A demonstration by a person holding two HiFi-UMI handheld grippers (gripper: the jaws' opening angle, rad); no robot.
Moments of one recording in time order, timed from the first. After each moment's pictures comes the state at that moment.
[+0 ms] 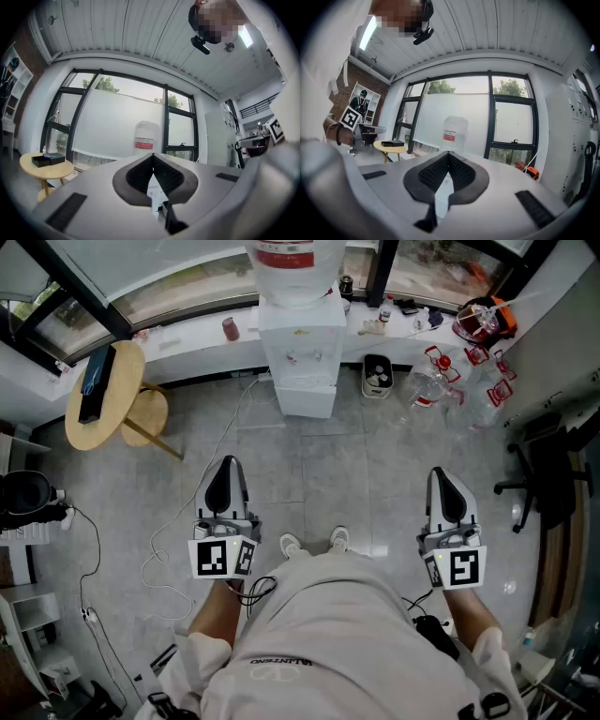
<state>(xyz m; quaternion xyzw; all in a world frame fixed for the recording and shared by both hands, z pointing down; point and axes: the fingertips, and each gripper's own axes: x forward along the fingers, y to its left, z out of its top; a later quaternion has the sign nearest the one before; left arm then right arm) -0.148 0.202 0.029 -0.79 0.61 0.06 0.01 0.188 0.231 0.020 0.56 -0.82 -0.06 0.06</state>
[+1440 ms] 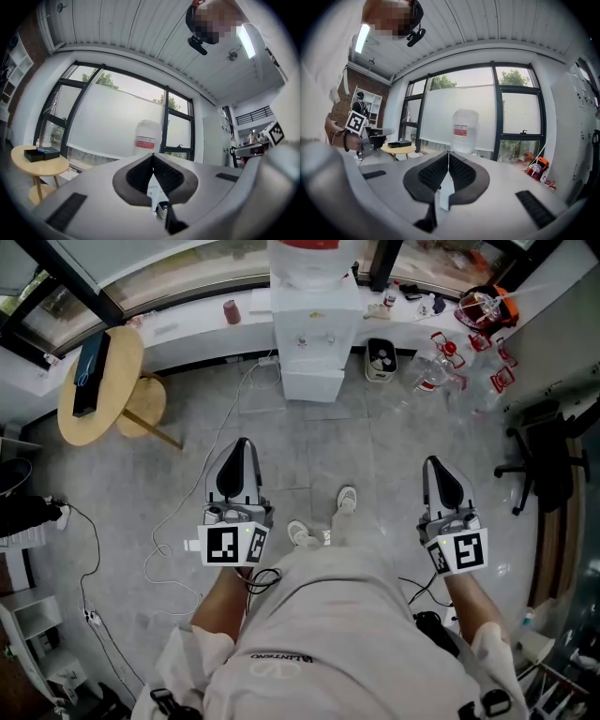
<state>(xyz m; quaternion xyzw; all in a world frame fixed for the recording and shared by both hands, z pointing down) -0.201 0.178 0.045 -0.81 0.58 0.08 -0.01 0.102 0.219 0.048 0.54 -0.84 -0.01 0.07</state>
